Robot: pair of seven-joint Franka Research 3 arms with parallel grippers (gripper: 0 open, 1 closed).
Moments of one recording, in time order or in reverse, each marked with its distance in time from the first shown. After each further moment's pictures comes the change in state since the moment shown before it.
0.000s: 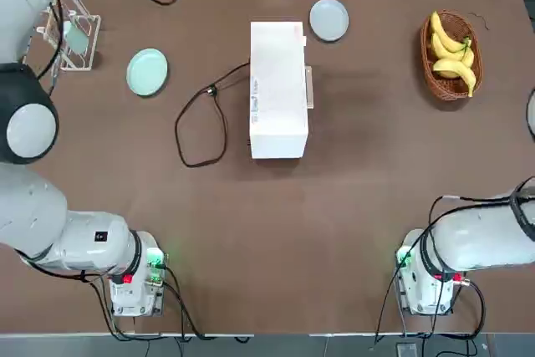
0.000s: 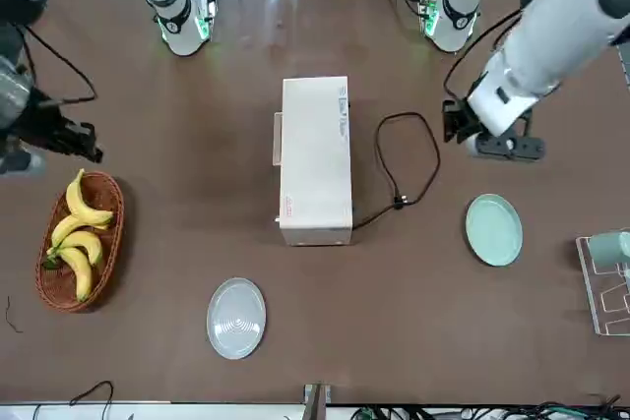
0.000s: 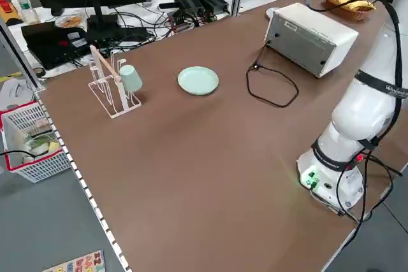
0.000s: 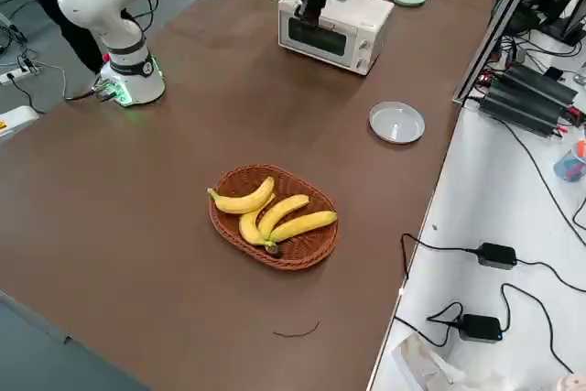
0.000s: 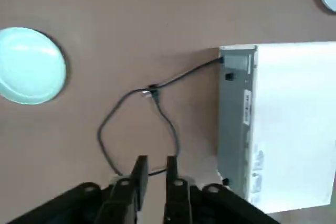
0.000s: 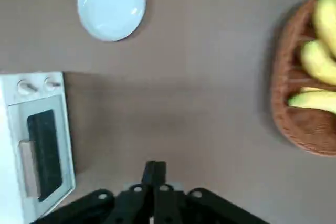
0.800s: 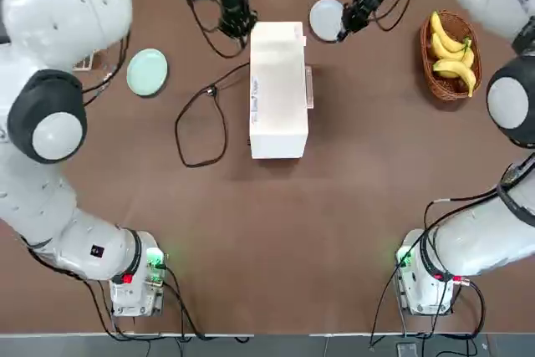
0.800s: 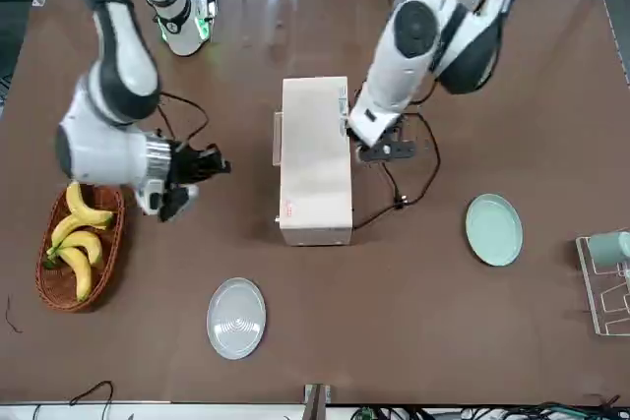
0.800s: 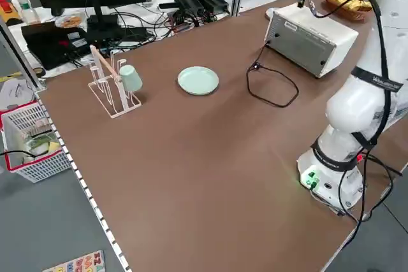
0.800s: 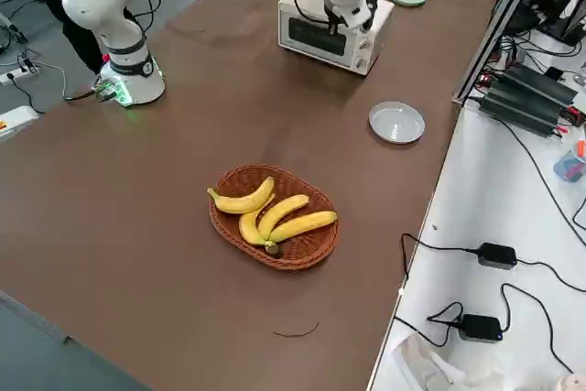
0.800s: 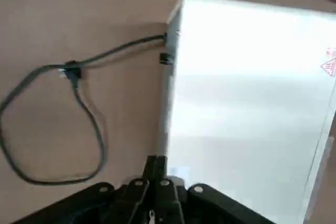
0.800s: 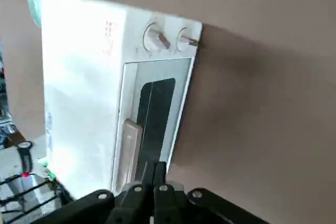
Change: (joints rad) left arm -0.297 0.168 -0.023 -0.116 0.110 0.302 -0.464; right arm 0.190 0.148 0.104 -0.193 0.400 0.242 -0.267
